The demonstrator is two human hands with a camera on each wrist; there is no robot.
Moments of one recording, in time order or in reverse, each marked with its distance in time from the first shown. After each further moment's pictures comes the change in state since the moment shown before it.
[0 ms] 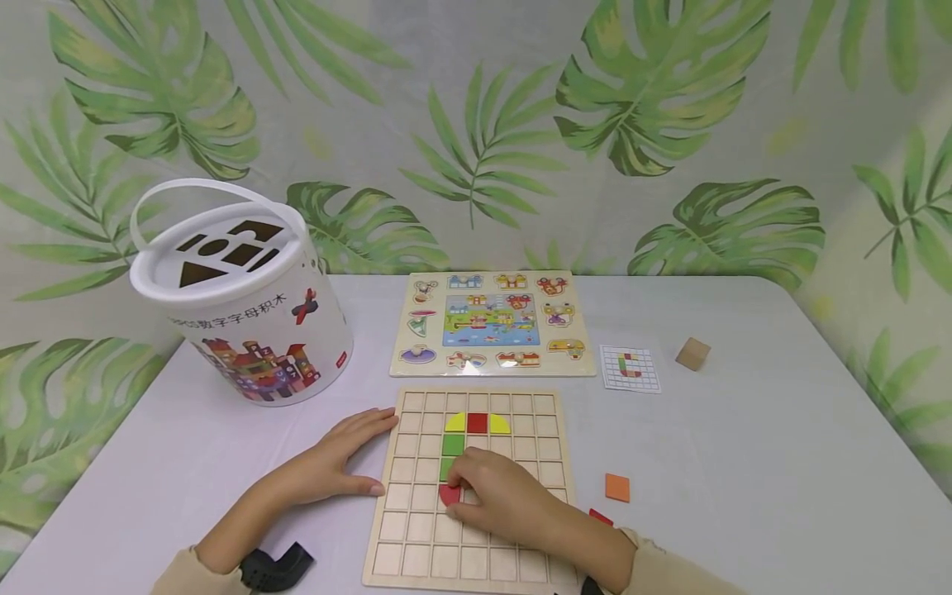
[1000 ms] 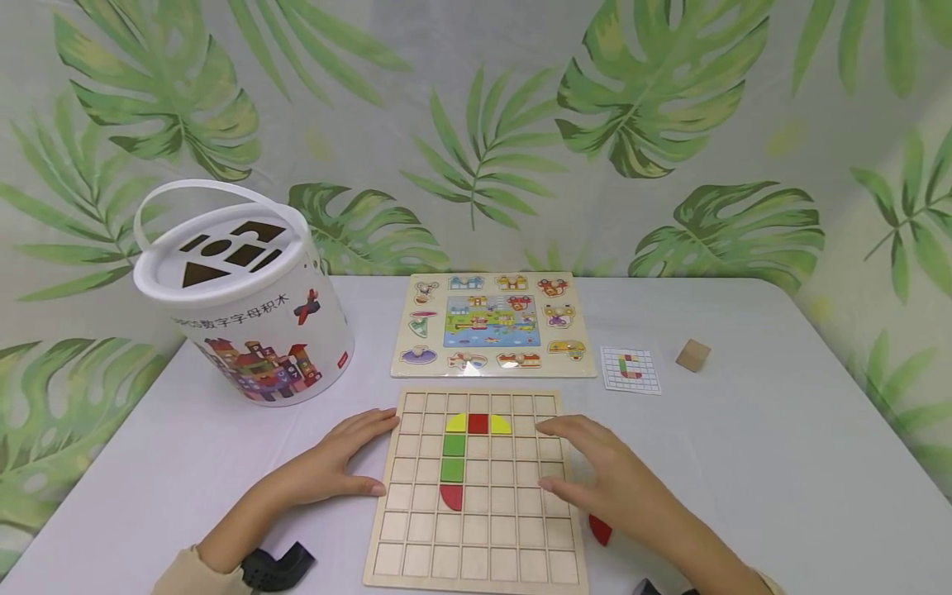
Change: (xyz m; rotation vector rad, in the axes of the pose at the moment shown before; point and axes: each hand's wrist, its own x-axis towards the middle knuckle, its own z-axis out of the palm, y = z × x) left_hand -0.001 -0.002 0.002 -0.006 0.016 0.013; right_hand -0.072 0.020 -0.072 -0.003 0.347 -0.012
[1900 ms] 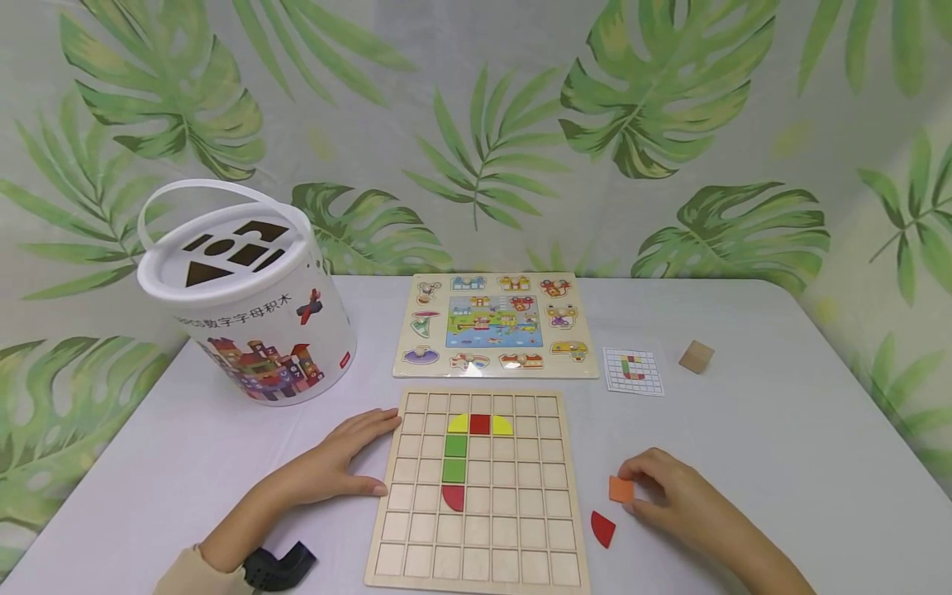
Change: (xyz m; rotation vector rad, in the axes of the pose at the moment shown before) left_hand 0.001 0.002 0.000 0.013 -0.014 -0.015; right_hand -0.055 0.080 -0.014 -0.095 -0.024 0.011
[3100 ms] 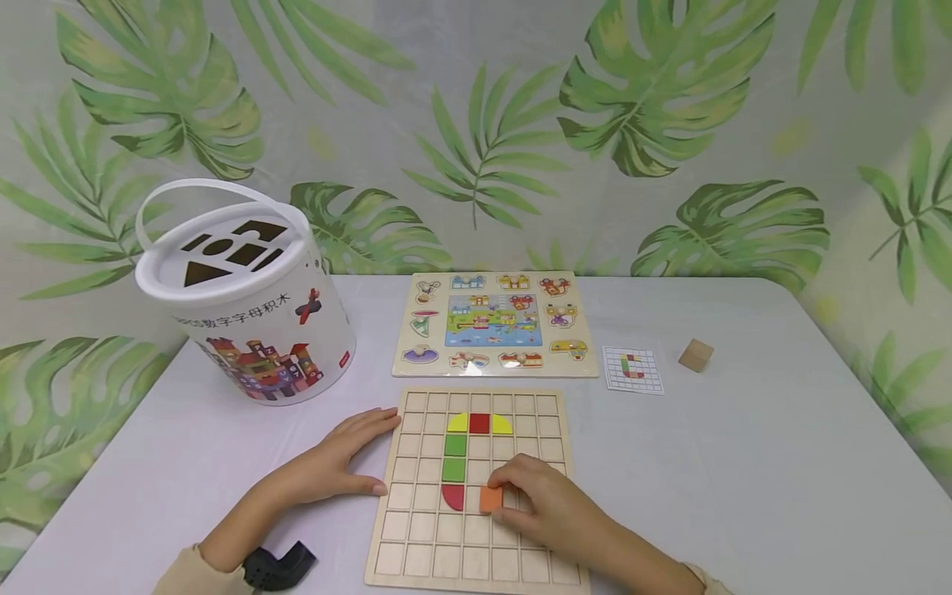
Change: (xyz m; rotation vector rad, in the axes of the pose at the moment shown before) left_hand 0.000 0.001 -0.001 -0.020 0.002 0.011; right_hand 0.061 -0.088 0.067 0.183 -0.157 -0.044
